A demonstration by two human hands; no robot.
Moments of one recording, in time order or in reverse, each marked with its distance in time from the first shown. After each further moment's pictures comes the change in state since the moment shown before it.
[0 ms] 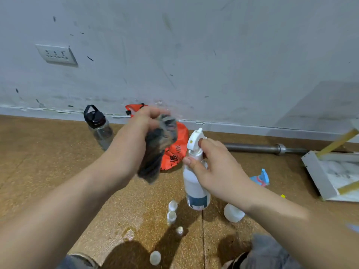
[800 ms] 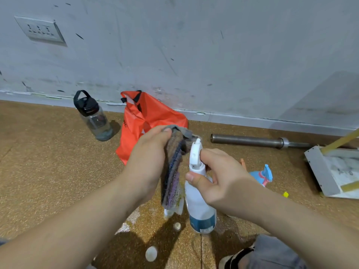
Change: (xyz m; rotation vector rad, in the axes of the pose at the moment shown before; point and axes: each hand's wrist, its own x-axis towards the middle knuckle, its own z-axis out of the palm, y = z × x) left_hand 0.021 -0.054 0.043 -0.393 0.244 -0.185; right_hand -0.007 0.005 0.001 -0.021 -0.225 0.046
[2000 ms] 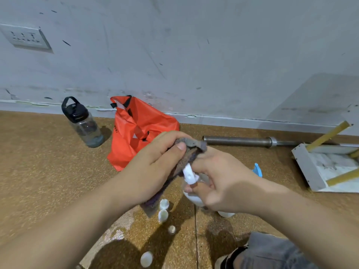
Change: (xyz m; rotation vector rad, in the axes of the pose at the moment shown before) left_hand -0.012 0.005 -0.008 0.505 -0.463 0.383; right_hand -0.001 0.009 -0.022 -0.148 -0.097 -0.222
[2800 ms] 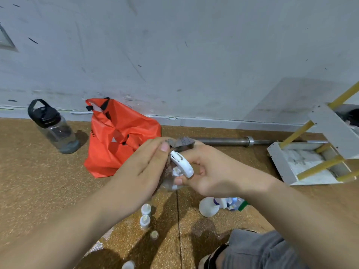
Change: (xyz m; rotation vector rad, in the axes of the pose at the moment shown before) left_hand 0.004 -0.011 0.020 0.064 0.022 0.023; right_hand -0.002 0.007 -0.024 0.329 -0.051 0.074
